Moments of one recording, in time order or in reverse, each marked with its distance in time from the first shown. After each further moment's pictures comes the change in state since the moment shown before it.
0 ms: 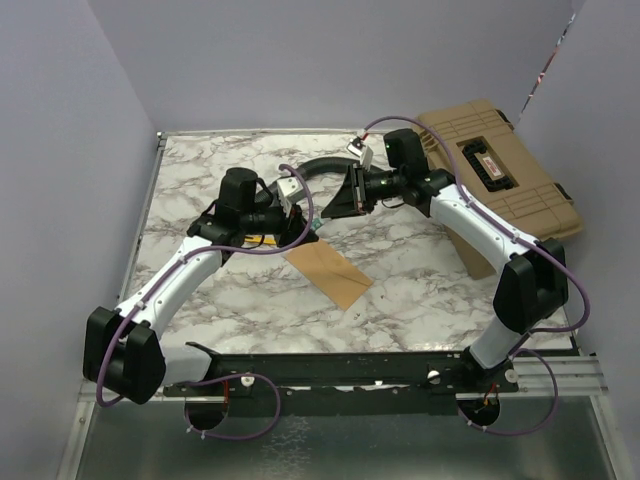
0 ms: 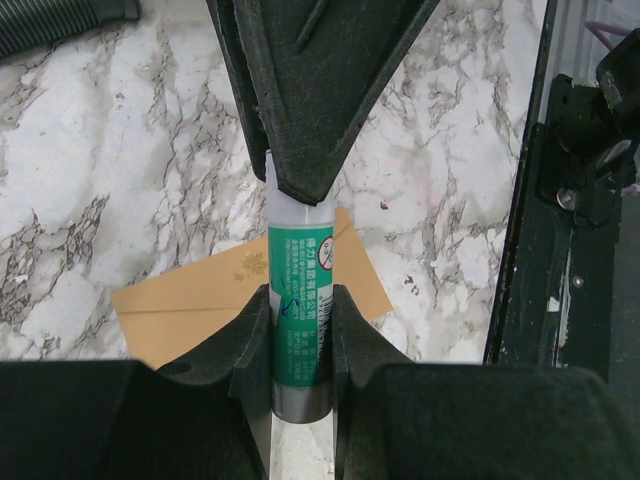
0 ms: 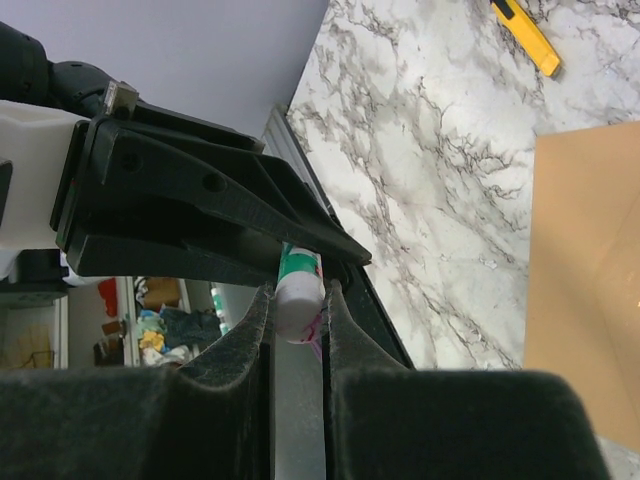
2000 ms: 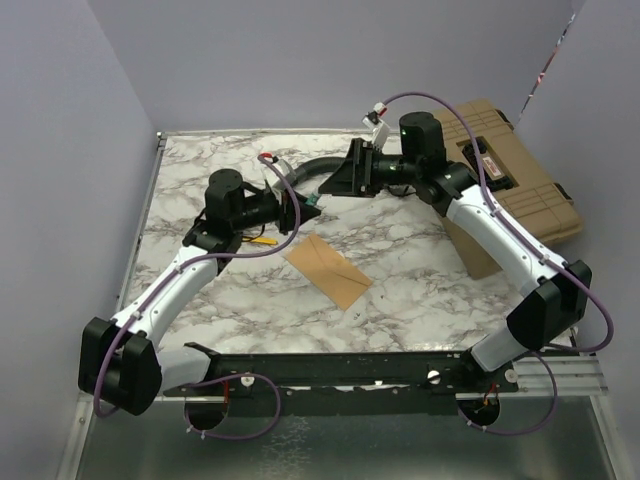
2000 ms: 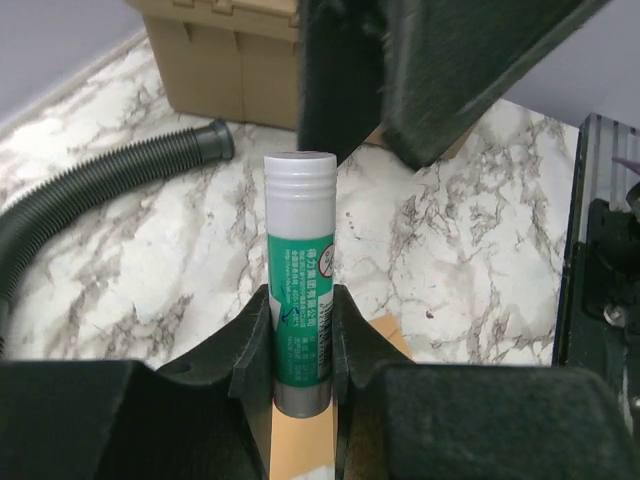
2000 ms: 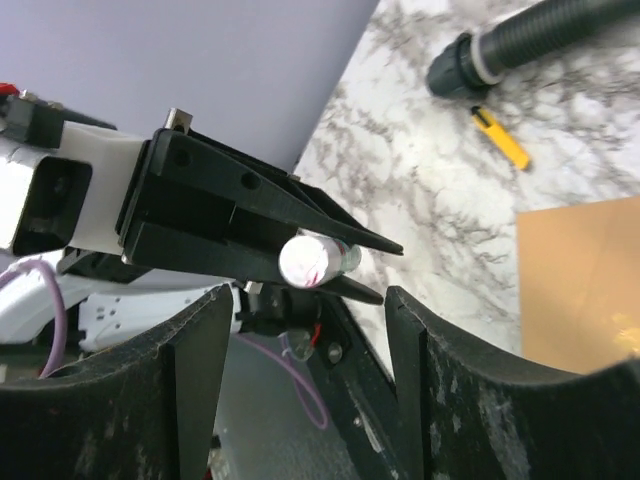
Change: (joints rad) left arm 0.028 -0.063 -0.085 0.411 -0.060 -0.181; right arm 0.016 -0.105 0.101 0.000 0.166 0.055
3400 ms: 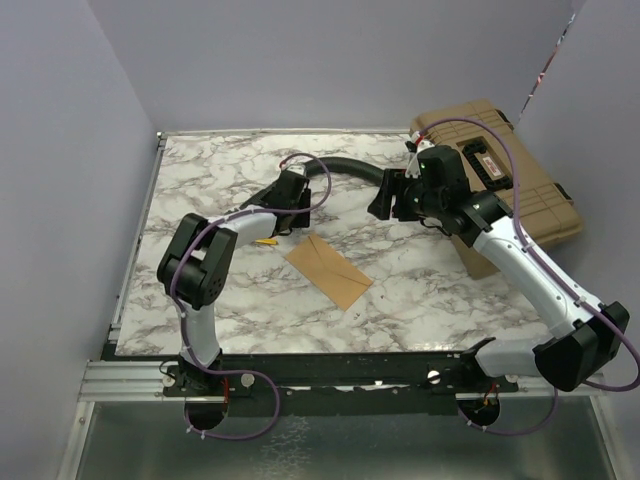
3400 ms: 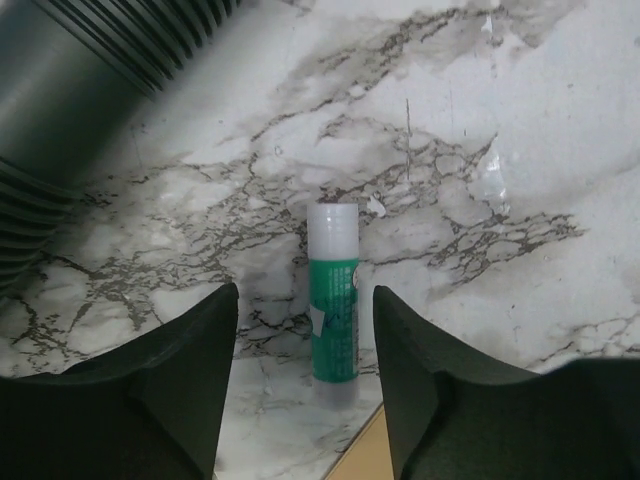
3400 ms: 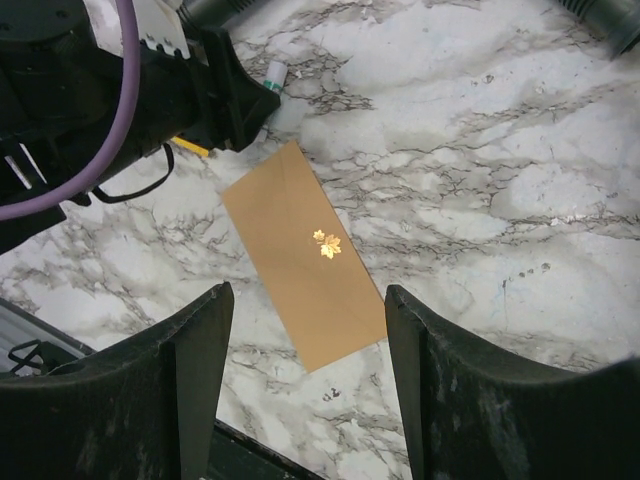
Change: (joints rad) left arm -0.085 0.701 0.256 -0.226 -0.963 -0.299; right arm -0.005 -0.260 -0.222 -0.271 0.695 -0.234
